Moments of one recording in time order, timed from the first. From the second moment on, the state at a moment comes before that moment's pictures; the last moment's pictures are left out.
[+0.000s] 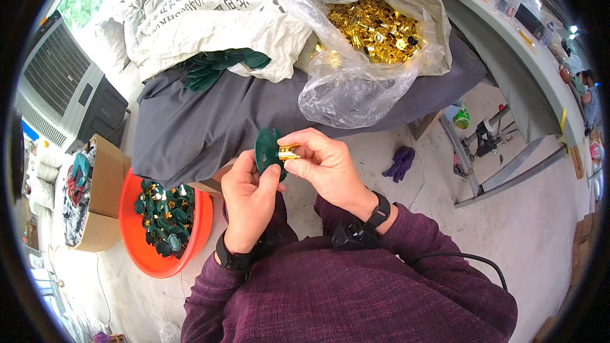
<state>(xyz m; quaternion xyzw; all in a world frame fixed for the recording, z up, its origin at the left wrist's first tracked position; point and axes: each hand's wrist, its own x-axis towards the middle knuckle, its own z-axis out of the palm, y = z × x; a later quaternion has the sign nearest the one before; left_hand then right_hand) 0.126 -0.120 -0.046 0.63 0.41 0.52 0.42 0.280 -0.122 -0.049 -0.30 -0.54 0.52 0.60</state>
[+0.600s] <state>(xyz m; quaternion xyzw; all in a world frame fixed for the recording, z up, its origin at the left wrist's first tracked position) 0.106 -0.124 -0.035 0.81 0.34 0.47 0.08 0.264 -0.126 -0.034 -0.40 -0.48 0.63 0.45</state>
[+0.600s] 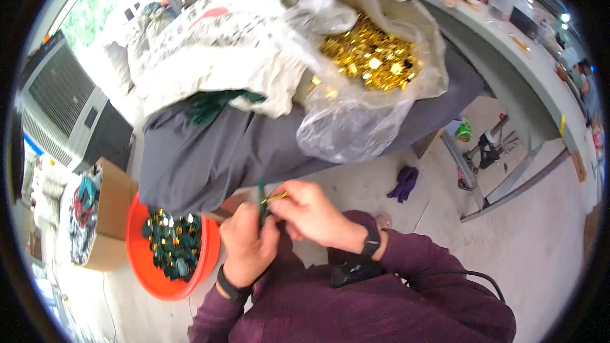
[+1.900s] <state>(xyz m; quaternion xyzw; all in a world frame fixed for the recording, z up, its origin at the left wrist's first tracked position) -0.044 0.225 -0.079 0.83 0.47 0.17 -0.26 0.433 0.004 -0.031 -0.65 -0.64 -0.16 0.38</state>
